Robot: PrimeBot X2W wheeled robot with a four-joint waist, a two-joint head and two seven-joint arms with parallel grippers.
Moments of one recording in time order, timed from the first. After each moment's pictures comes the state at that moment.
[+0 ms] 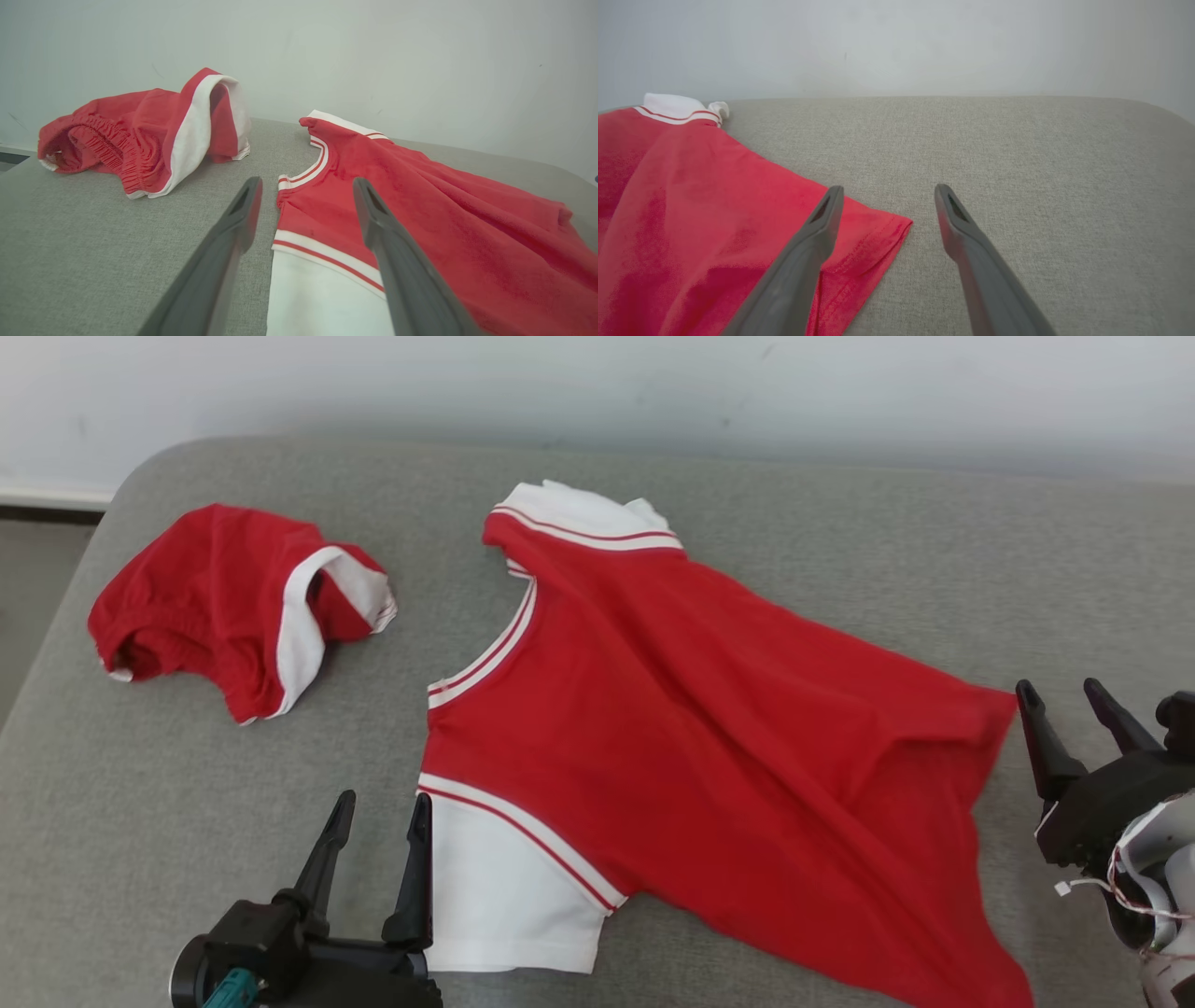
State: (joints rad) left arm -0.09 0.05 -0.12 0.13 -0.22 -0.08 -0.26; right arm -0.41 -0.44 0.16 0.52 0.53 0.13 -0.04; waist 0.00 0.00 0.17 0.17
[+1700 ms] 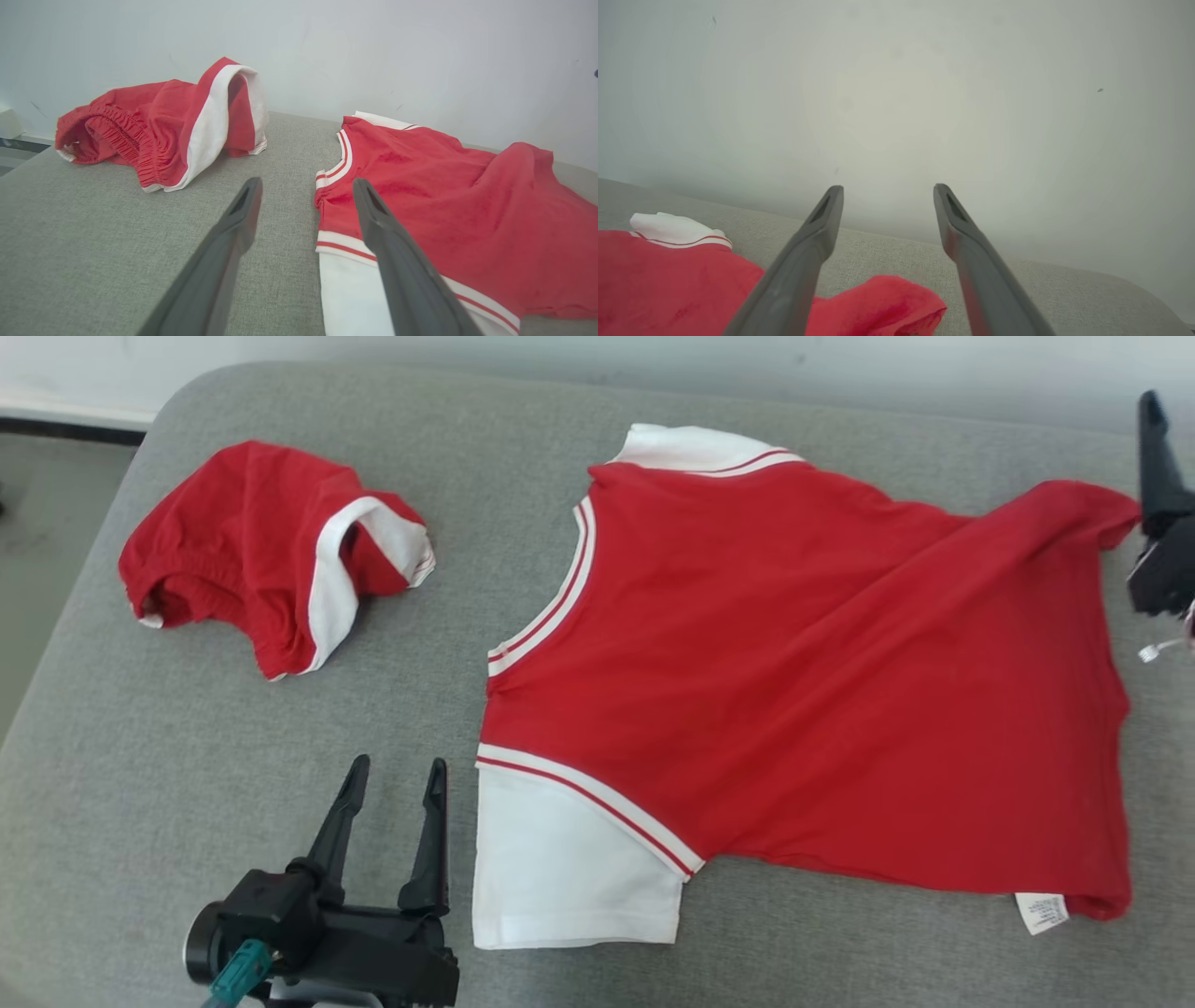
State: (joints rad) left arm -0.15 0.05 -0.18 0.12 -0.25 -0.03 -0.26; right arm -1.04 -0.55 0.44 0.99 0.55 0.13 -0.24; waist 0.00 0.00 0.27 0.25
